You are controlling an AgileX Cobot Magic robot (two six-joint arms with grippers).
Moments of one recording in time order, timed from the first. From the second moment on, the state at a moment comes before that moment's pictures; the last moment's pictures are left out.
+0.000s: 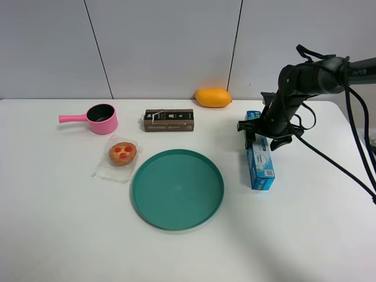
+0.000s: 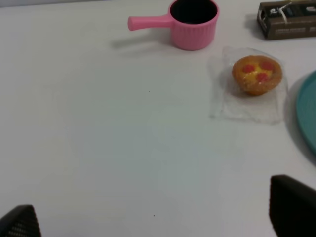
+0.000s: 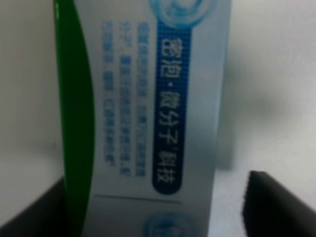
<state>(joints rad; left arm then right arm) 0.07 -0.01 -0.51 0.00 1.05 0.02 0.18 2.12 -1.41 0.10 0.76 0.14</state>
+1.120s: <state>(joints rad) 0.07 -0.01 -0.50 0.00 1.05 0.02 0.49 1.63 -1.59 0.20 1.23 -0.20</state>
